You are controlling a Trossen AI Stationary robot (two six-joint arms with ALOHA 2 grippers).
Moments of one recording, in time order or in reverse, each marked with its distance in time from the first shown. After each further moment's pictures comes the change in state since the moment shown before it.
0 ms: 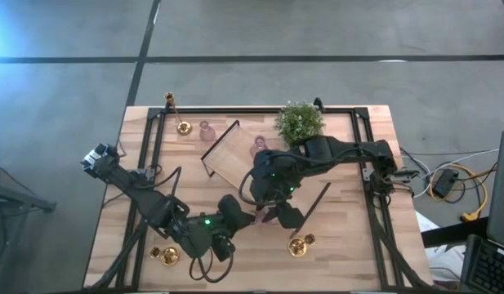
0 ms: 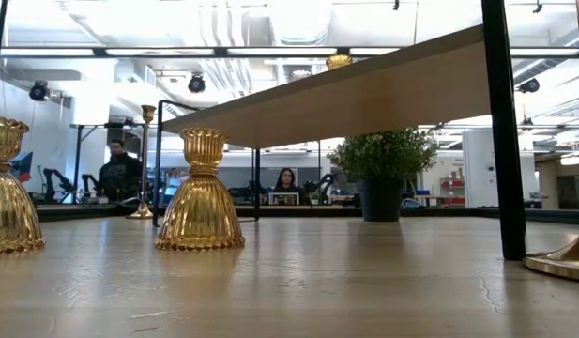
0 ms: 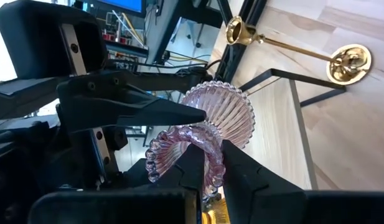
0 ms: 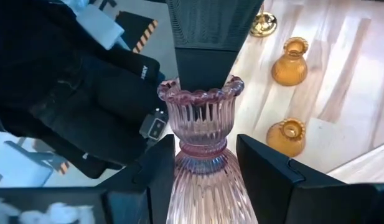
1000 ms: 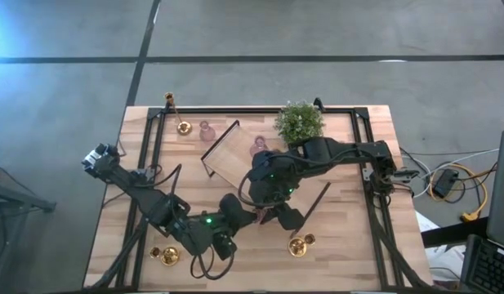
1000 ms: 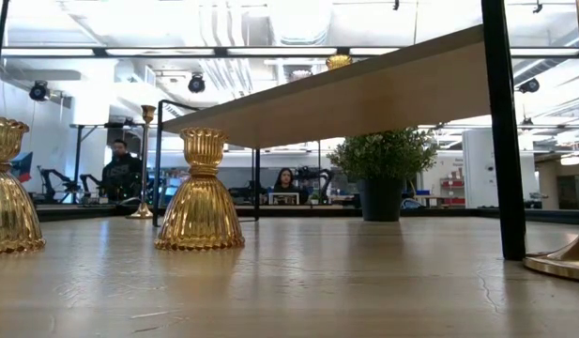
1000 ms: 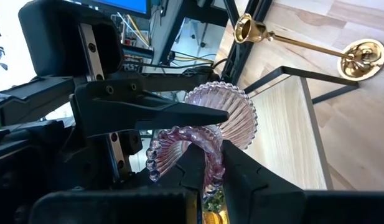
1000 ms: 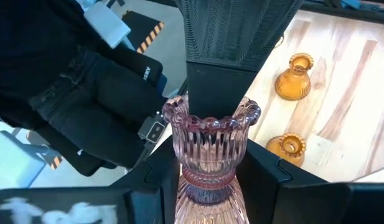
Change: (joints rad) left arm 0.011 0.000 0.011 0.028 -0.003 0.054; right arm 0.004 0.010 -0.001 0.028 -0.028 -0.072
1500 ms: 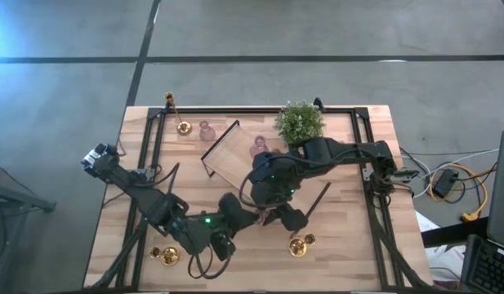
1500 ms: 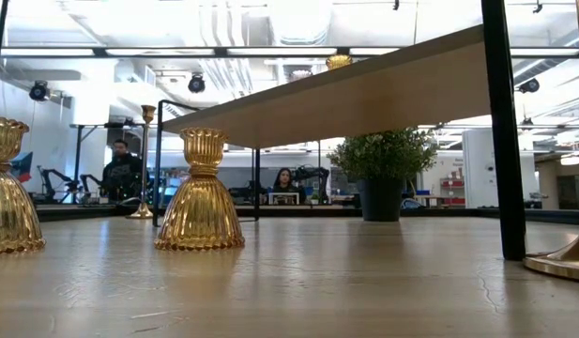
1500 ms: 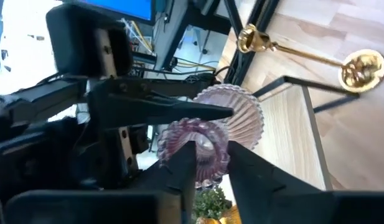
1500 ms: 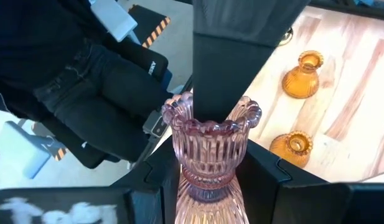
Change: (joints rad) left arm -0.001 -0.002 0.000 0.014 0.023 -0.024; right arm 0.001 -0.004 -0.001 -0.021 -0.012 -0.027
